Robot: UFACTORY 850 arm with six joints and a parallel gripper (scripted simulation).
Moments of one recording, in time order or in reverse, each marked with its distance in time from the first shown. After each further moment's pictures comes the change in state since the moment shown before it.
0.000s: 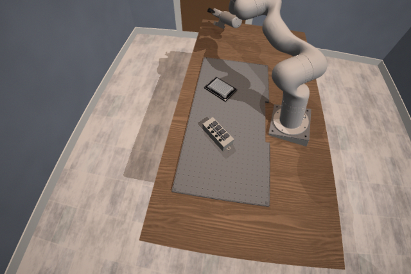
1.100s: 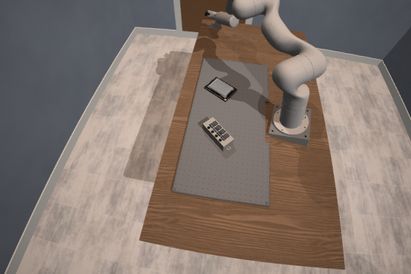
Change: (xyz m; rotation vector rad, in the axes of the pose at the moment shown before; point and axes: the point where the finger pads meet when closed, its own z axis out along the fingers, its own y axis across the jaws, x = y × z) arm 0.031 0.044 0.001 -0.082 0.085 -0.107
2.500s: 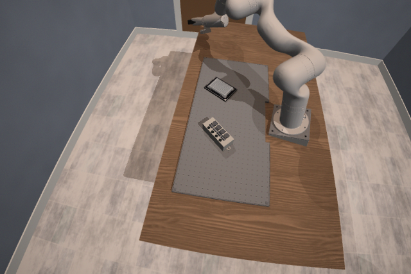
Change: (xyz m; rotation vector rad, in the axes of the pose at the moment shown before) arm 0.089 0.133 -0.002 -0.245 0.216 -0.303
